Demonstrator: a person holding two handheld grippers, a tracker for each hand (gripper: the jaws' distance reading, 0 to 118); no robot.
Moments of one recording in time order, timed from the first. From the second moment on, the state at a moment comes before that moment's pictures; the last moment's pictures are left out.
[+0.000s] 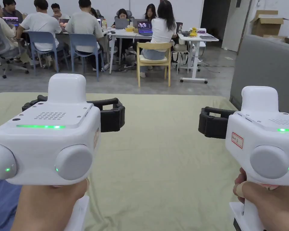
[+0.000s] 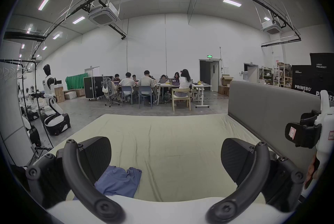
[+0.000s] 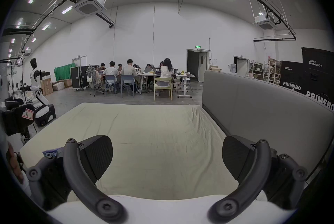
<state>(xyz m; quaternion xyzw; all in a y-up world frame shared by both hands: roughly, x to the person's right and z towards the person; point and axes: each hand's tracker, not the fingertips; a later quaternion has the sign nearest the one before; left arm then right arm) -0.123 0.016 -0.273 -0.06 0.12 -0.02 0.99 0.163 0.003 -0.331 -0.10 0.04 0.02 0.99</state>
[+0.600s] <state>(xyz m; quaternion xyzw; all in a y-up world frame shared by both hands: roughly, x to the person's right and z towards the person) -0.125 0.018 -0.274 -0.06 0.12 -0.02 0.99 0.162 0.004 -0.331 -0.10 0.05 0.01 0.99</state>
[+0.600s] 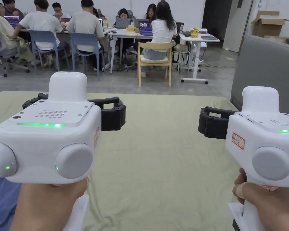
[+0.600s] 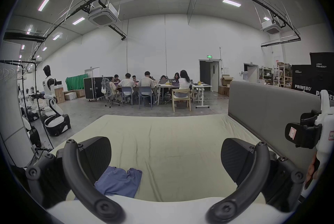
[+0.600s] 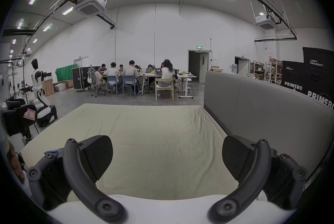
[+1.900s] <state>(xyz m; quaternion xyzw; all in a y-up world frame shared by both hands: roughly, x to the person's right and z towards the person) -0.125 0.019 -0.272 -0.06 0.12 -0.02 0.99 0.160 0.009 -0.325 -0.09 0.05 0.01 0.99</state>
